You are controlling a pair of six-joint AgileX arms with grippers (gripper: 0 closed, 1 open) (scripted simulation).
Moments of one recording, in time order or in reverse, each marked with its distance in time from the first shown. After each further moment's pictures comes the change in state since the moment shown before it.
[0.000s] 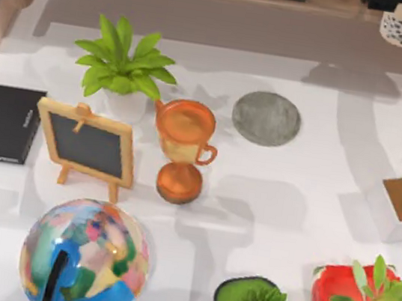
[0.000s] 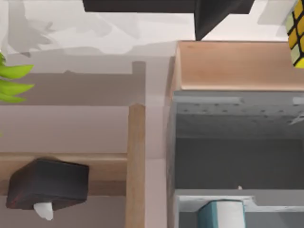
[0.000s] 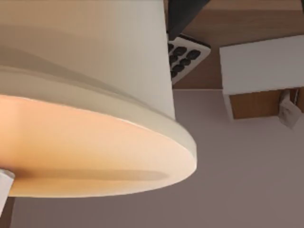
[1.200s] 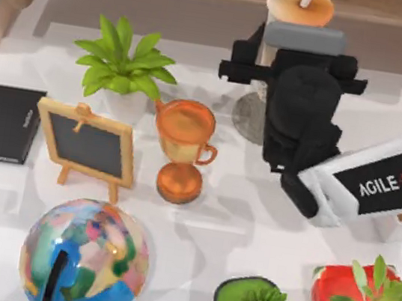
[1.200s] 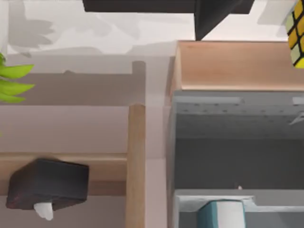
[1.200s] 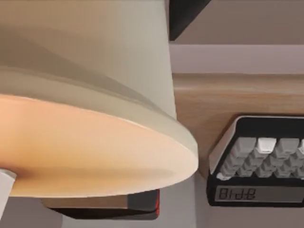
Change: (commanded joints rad) left arm 0.000 0.000 0.000 0.000 0.000 0.000; right arm 0.343 0.399 0.040 0.358 0.350 -0.005
